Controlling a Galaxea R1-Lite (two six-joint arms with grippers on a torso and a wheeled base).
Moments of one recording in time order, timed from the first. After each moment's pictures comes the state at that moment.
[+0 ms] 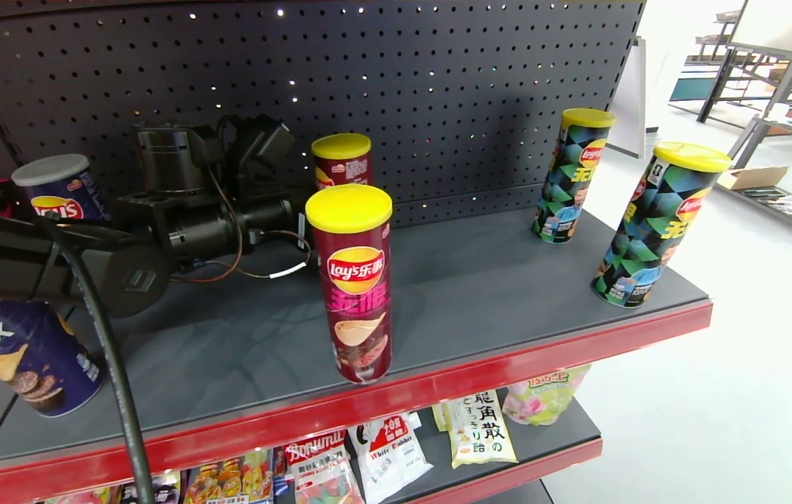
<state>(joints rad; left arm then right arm) -0.33 1.89 -1.14 -0.63 -0.41 0.18 0.00 0.00 0.00 0.00 0.04 0.00</state>
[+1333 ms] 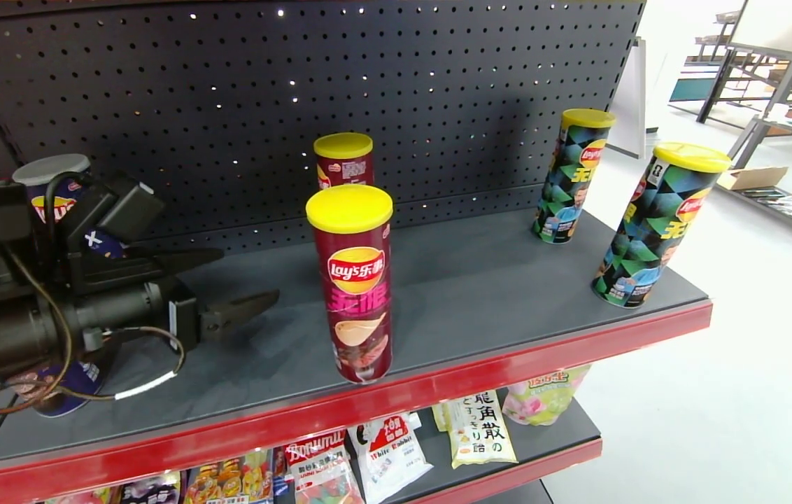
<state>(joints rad) -0.23 1.41 -0.65 -0.47 -0.40 0.17 0.00 0.00 0.00 0.00 0.04 0.00</state>
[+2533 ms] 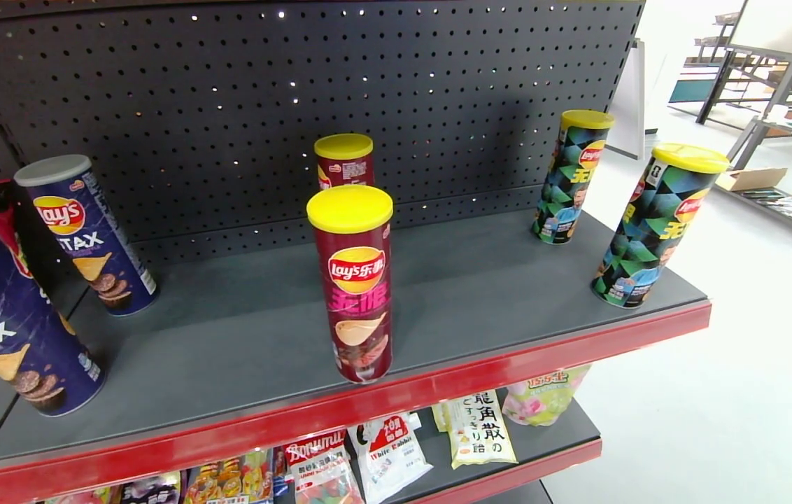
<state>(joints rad) -0.24 0.52 -0.56 0.06 -0.03 0.01 0.00 0.00 0.00 0.00 0.04 0.00</state>
